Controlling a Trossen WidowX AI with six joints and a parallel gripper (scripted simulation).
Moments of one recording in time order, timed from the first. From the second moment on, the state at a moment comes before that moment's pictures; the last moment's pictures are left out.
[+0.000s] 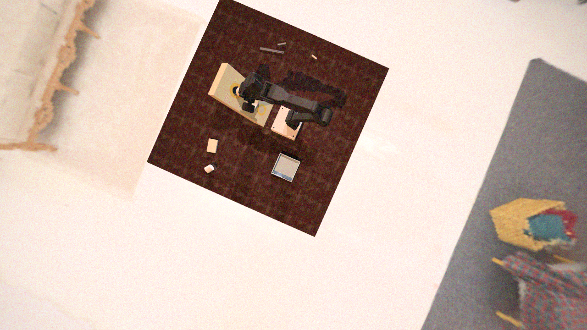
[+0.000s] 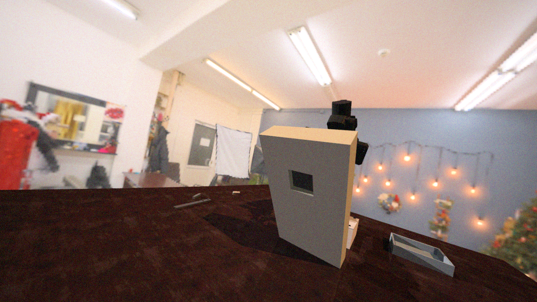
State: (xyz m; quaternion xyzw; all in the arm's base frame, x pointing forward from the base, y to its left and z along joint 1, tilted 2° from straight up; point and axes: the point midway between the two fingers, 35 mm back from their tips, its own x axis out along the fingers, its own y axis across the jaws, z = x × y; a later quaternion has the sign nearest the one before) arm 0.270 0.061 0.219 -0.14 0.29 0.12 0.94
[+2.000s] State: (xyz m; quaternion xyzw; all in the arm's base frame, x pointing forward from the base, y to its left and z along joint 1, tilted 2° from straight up) arm 0.267 0.062 0.293 -0.14 0.28 0.12 0.94
